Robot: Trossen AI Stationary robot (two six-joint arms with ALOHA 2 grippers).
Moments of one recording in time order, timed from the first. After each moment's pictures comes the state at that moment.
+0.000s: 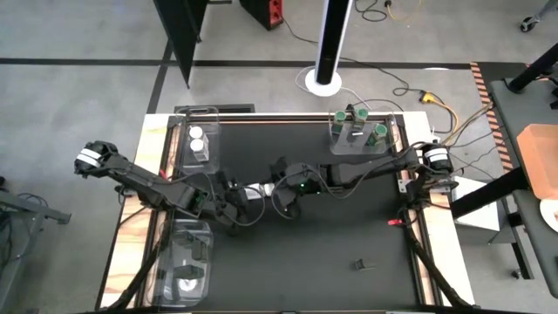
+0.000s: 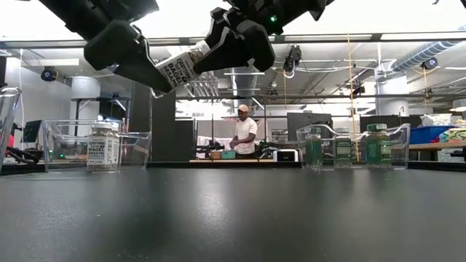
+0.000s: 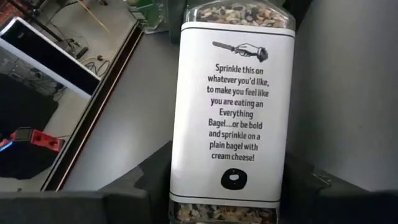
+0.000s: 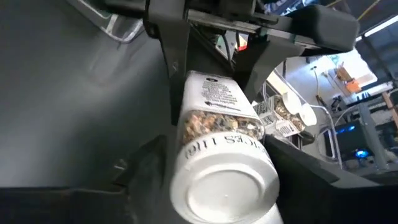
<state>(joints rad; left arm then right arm) -0.35 1.32 0.79 -0.34 -0.76 -0.20 0.07 1.79 1.30 -0.02 0.10 -0.73</state>
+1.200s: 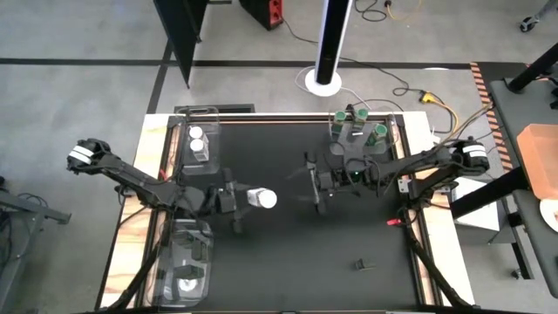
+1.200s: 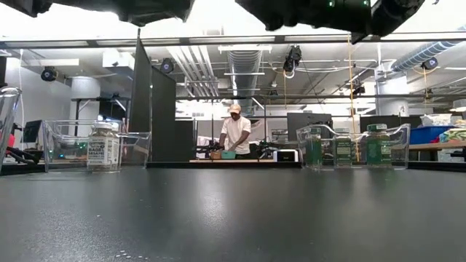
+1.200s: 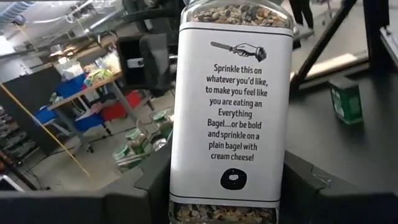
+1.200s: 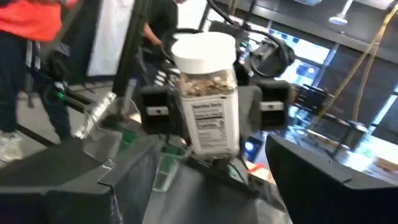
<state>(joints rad) -0.38 1.19 0.56 0.56 -0.60 0.37 -0.02 1.47 0.75 0.76 -0.25 -0.37</state>
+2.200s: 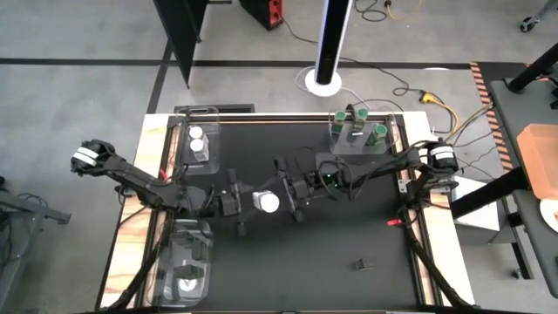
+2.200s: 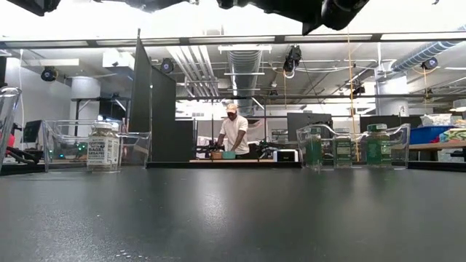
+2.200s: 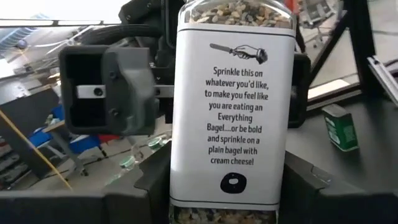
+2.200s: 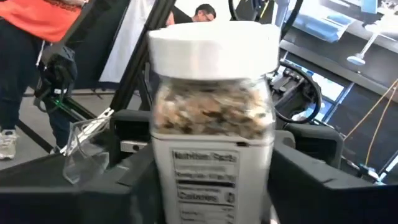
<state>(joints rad) -0.38 1.26 0.60 0.71 -0.54 0.42 0.02 1.75 1.09 0.79 -0.39 -0.45</state>
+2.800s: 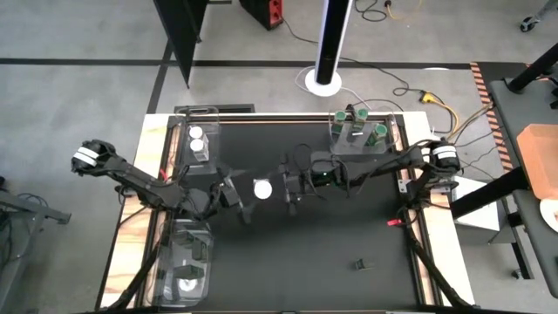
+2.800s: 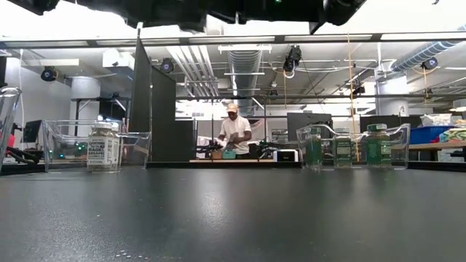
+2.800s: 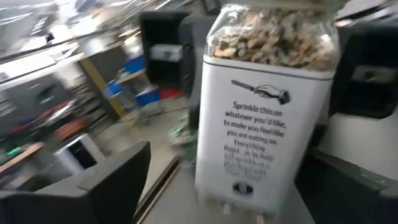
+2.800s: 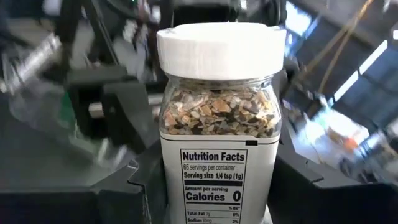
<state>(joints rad) -0.38 1.27 0.60 0.65 -0.88 0.37 0.02 1.73 1.10 0.63 -0.20 -0.50</state>
